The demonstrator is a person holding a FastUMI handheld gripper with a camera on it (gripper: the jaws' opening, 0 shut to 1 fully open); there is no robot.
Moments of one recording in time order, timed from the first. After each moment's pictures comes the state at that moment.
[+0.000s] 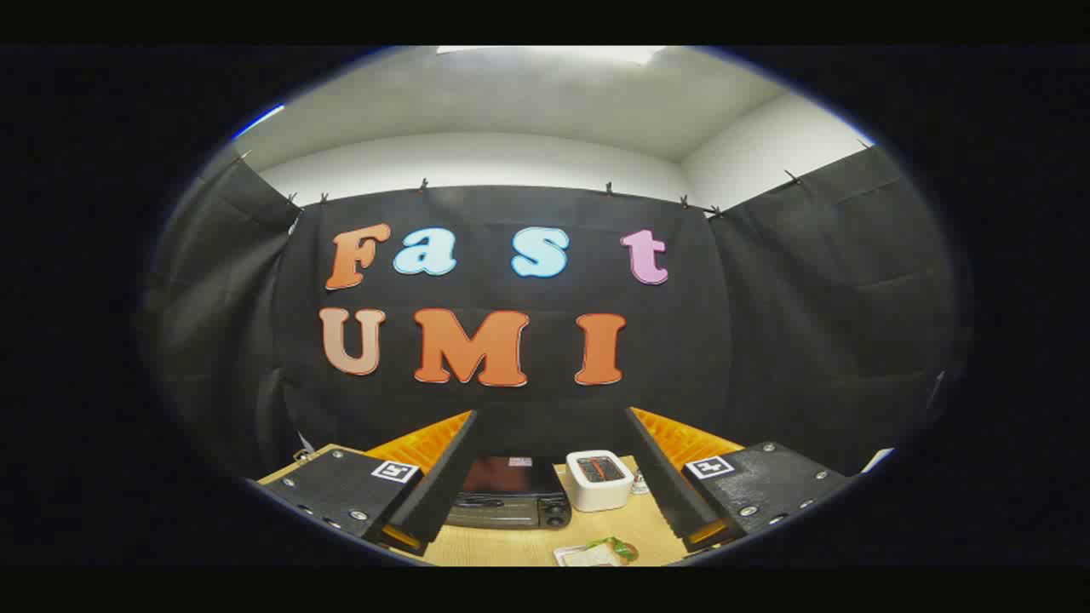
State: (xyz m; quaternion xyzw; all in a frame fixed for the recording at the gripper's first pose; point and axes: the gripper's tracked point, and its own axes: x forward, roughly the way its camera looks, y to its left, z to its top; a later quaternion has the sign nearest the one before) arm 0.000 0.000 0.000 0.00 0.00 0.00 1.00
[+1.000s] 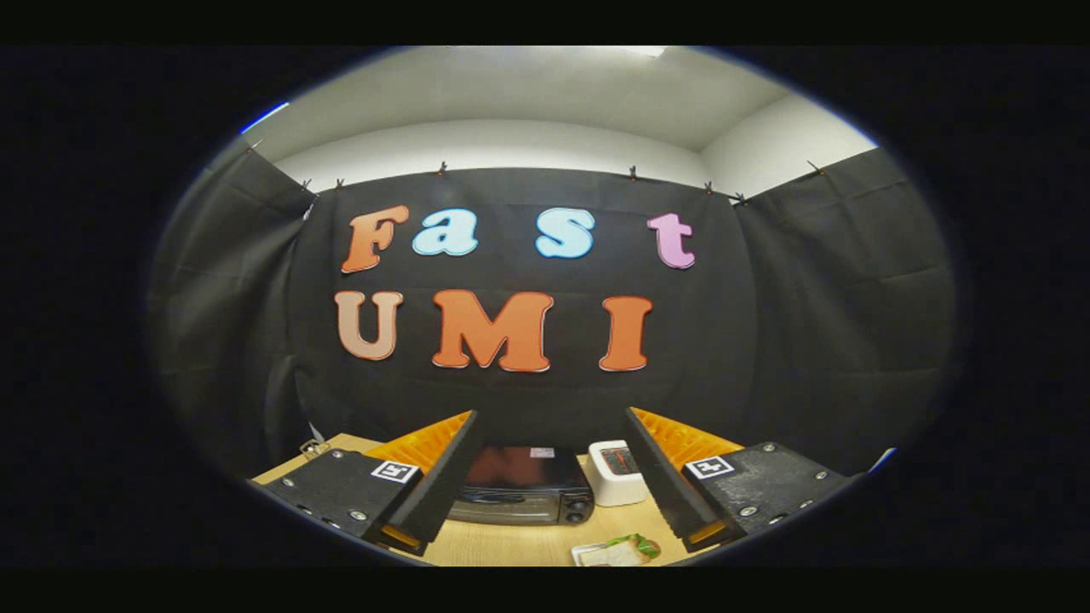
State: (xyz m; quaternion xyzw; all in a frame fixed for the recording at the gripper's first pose) arm 0.031 0.046 -0.047 0.00 0.04 0.04 1.00
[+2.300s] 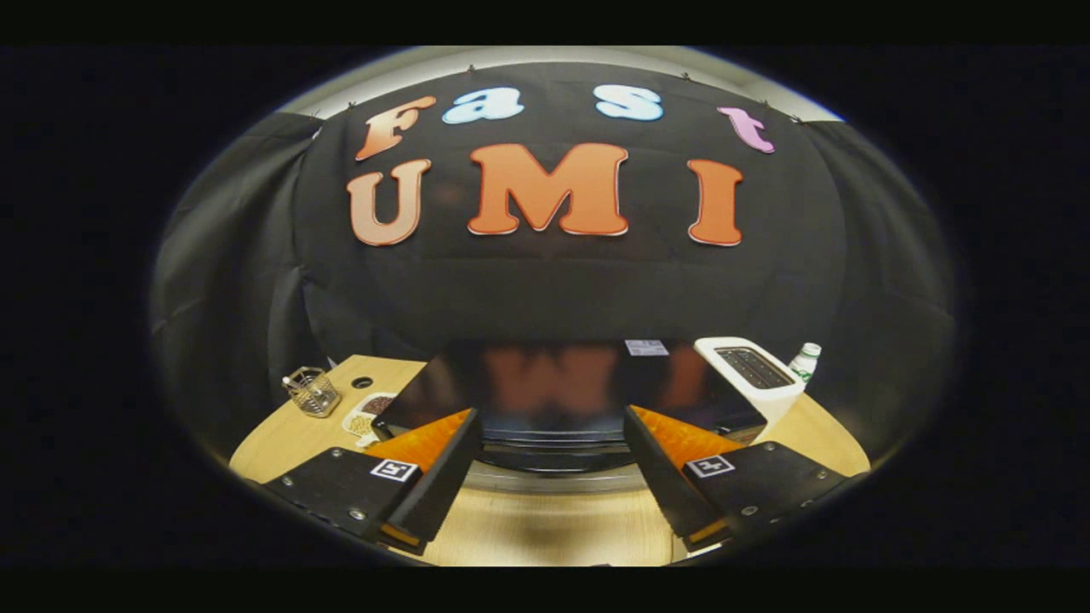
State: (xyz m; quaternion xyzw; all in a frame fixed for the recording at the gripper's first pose) arm 0.122 0.161 -0.296 -0.02 0.24 0.09 0.97
